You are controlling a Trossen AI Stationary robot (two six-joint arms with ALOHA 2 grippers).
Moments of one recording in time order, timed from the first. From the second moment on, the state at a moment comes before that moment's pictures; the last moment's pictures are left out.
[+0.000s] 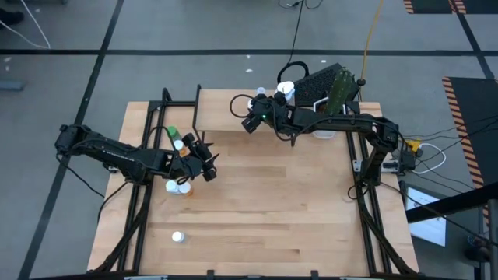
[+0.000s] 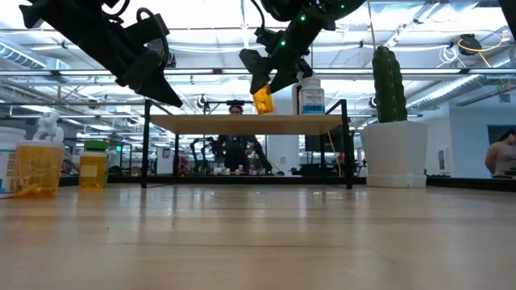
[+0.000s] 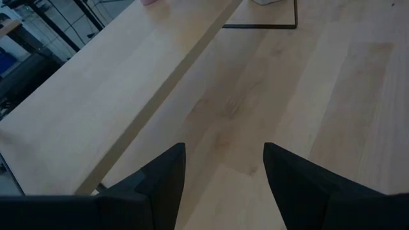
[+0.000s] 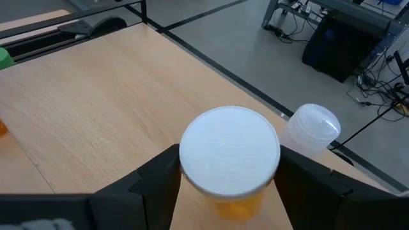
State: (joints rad) left arm -0.16 1.16 0.61 -0.18 -0.76 -0.16; right arm -0.27 1.78 1.44 -0.29 0.57 0.22
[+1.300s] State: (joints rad) left arm -0.16 1.16 0.61 -0.19 -0.74 -0.19; right arm -0.09 1.85 1.32 -0.04 0.72 -0.61
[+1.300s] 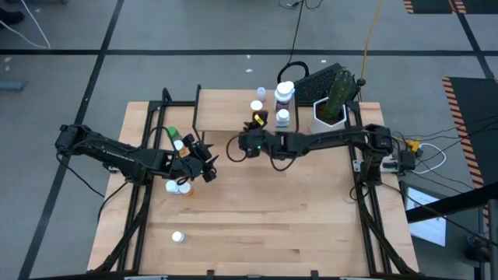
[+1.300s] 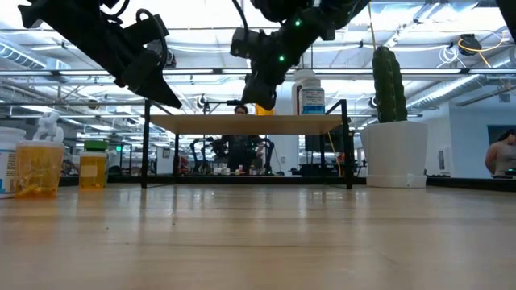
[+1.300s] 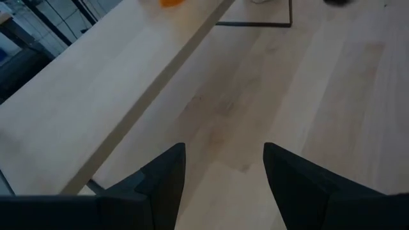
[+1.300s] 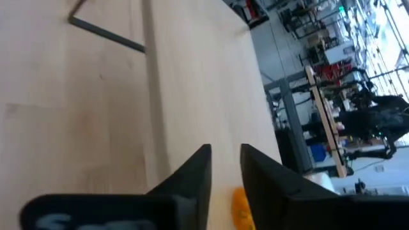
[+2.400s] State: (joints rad) left arm -0.16 1.16 0.61 -0.24 -0.73 -0.23; right arm -0.26 1.84 1.32 -0.05 0.76 -0.56
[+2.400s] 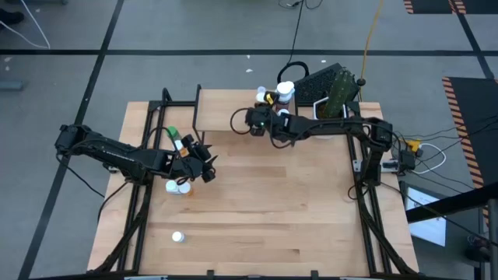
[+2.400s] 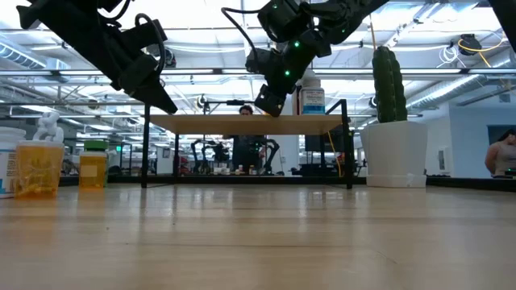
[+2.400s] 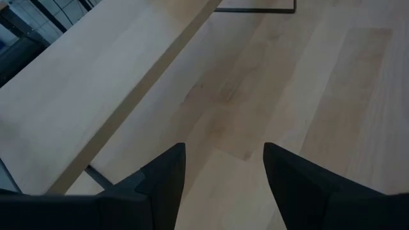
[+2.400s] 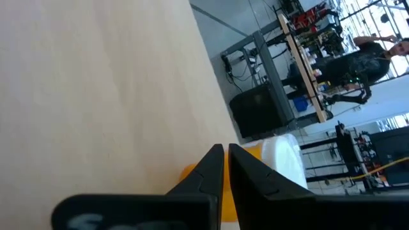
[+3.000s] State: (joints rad) left arm -0.16 1.16 0.61 -0.26 -0.73 -0.25; right arm -0.26 1.79 1.32 -0.04 0.76 -0.59
